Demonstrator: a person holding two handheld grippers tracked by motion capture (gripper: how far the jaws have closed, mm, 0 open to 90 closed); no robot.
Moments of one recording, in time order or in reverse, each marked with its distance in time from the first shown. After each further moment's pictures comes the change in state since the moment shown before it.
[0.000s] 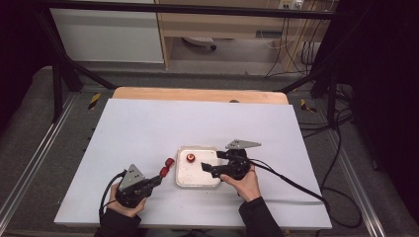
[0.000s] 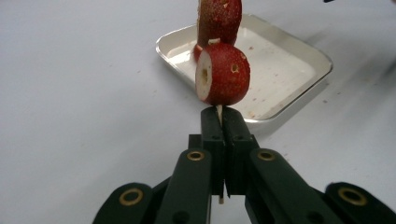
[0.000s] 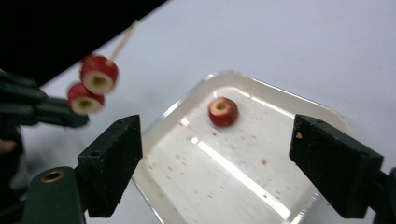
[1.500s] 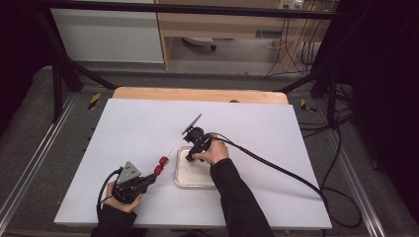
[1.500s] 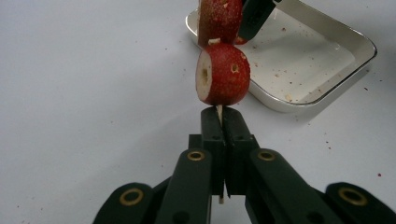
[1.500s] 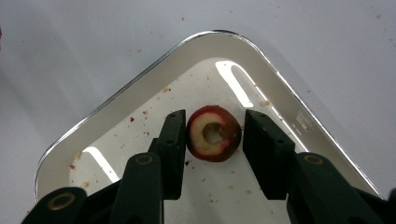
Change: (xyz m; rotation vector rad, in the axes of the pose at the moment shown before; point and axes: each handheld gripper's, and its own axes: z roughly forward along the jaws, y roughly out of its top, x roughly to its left) left arm 0.015 -0.006 0.008 0.049 0.026 -0.023; right arm 0.003 0.069 0.121 0.640 -0.060 -0.189
